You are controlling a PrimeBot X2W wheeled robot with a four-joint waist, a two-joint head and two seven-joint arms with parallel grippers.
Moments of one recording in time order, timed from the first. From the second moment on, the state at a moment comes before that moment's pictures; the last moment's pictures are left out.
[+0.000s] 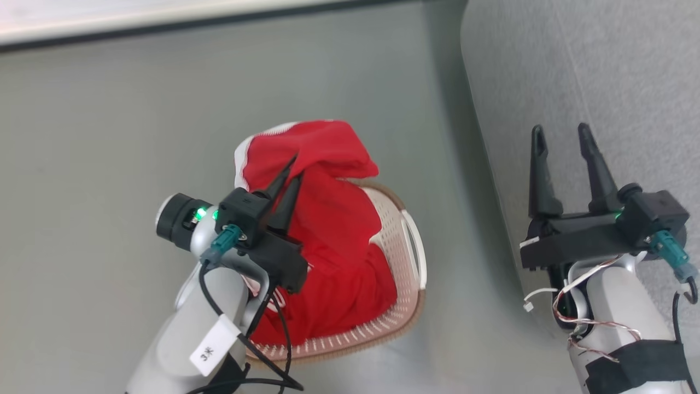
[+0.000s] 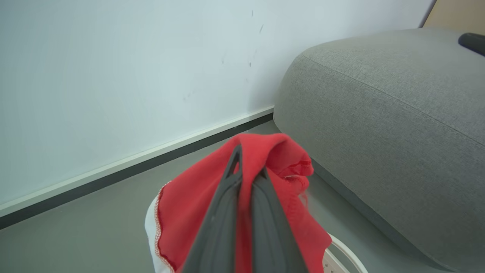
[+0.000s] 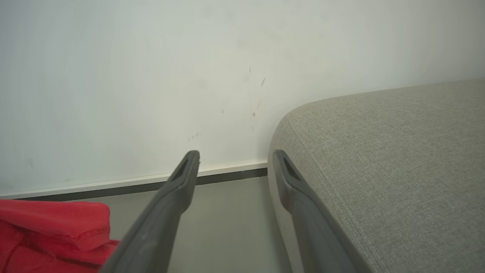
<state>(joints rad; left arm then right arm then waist) -0.61 0.04 -0.39 0.56 -0.18 -0.09 -0.25 -0.47 -0.07 0.12 0.27 0.23 0.01 -0.26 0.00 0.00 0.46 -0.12</state>
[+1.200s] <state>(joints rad) -0.38 0.10 -0.37 0.41 -0.23 -0.10 -0.24 -0.27 -0.06 0.40 0.44 0.20 0.11 -0.26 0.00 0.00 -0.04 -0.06</state>
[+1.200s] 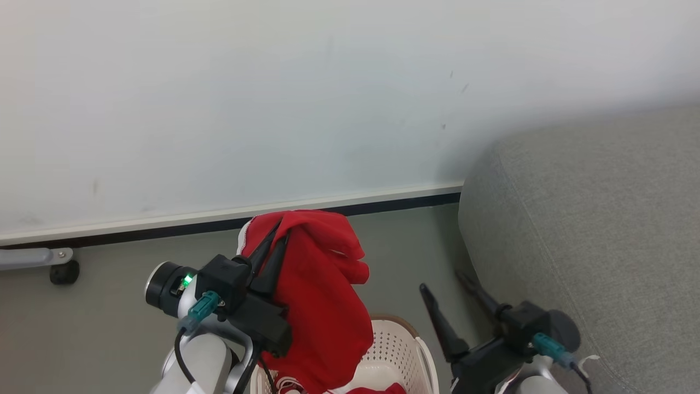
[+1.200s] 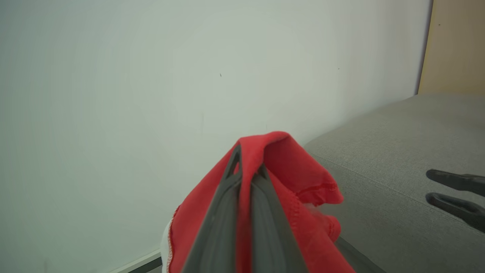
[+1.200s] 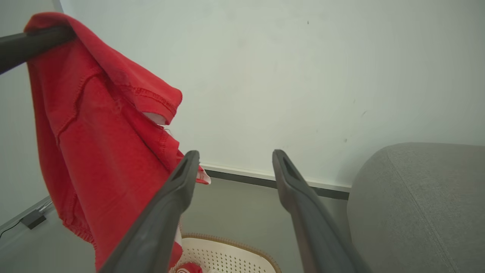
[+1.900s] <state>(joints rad) -0.37 0.10 -0.42 0.26 -0.23 -0.11 -0.14 -0.45 -0.06 0.78 0.61 0.21 0.12 -0.25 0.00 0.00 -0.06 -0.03</state>
